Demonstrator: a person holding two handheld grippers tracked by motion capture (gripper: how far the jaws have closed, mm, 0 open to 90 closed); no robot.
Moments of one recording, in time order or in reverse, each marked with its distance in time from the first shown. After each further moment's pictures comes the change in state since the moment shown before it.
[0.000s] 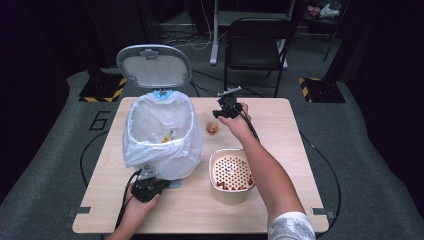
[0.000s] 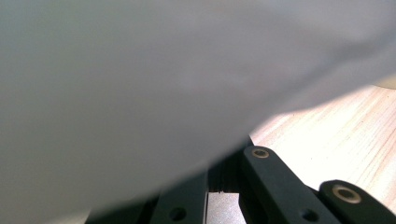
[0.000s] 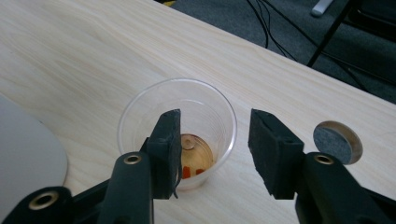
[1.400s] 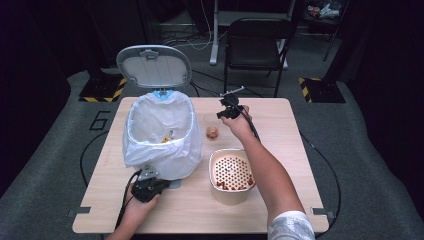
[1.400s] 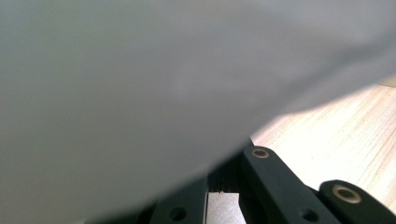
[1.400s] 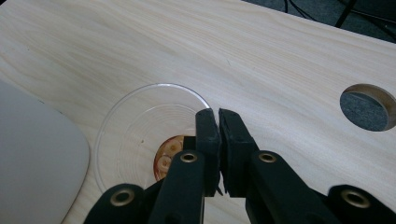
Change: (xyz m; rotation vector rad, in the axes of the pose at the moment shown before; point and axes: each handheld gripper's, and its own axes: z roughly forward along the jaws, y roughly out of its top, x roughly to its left) left arm 0.000 0.000 0.000 -0.002 -0.003 0.022; right arm -0.009 -0.004 0.002 0.099 0.081 0.100
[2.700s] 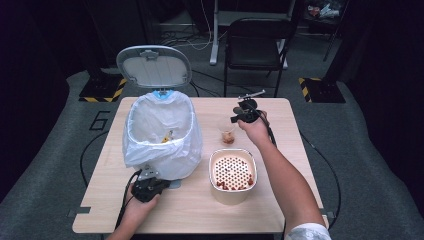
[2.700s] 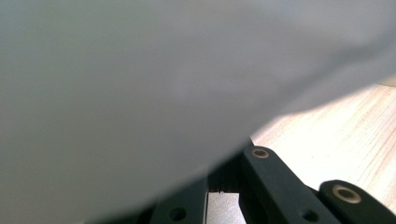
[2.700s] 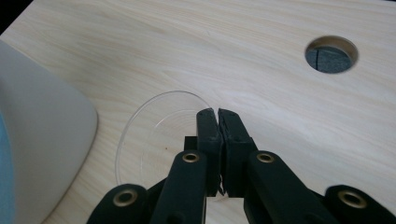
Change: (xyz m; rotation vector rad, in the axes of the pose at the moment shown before) left arm 0.000 0.000 0.000 0.001 0.001 -0.004; right arm -0.036 -0.033 -0.047 0.009 0.051 0.099
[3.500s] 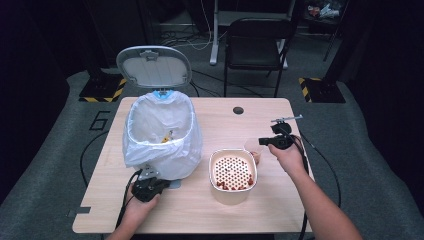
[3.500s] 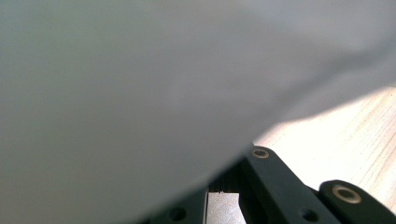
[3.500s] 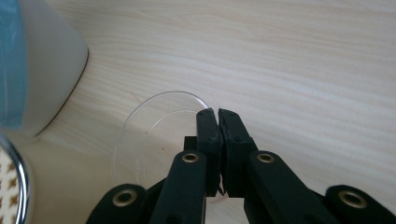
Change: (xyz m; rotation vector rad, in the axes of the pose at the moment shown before) left arm 0.000 0.001 0.000 0.004 0.003 0.011; right arm -0.026 -0.098 -0.089 -0.017 -0.038 0.073
